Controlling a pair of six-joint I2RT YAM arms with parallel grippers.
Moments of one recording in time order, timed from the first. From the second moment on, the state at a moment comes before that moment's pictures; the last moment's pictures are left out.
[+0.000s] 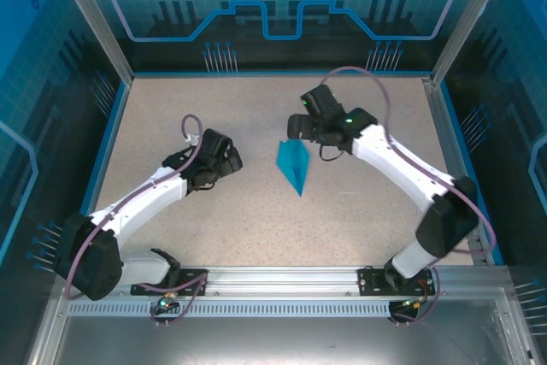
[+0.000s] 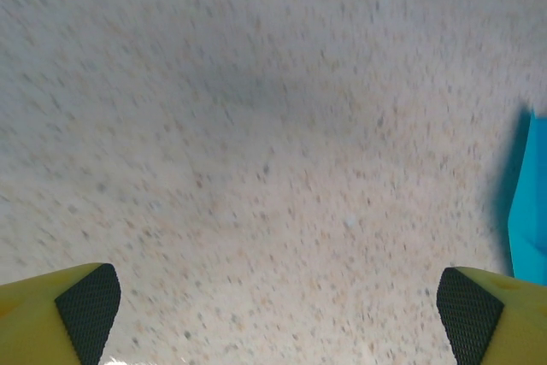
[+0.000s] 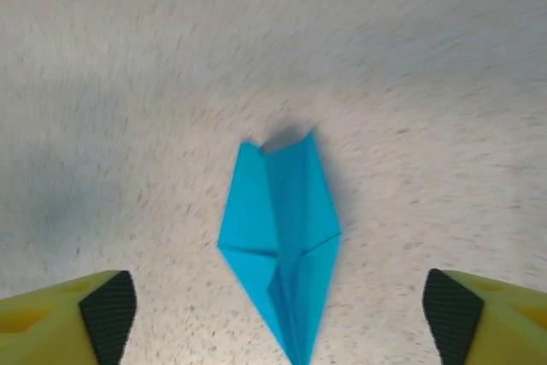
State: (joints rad) left arm -0.45 1.28 0.89 -0.62 -0.30 -0.83; right arm 0.61 1.56 1.44 -0.78 0.25 0.60
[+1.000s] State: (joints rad) left arm -0.01 1.26 0.38 0.38 -0.17 -0.19; right arm 0.10 1.28 0.40 0.35 0.33 0.07
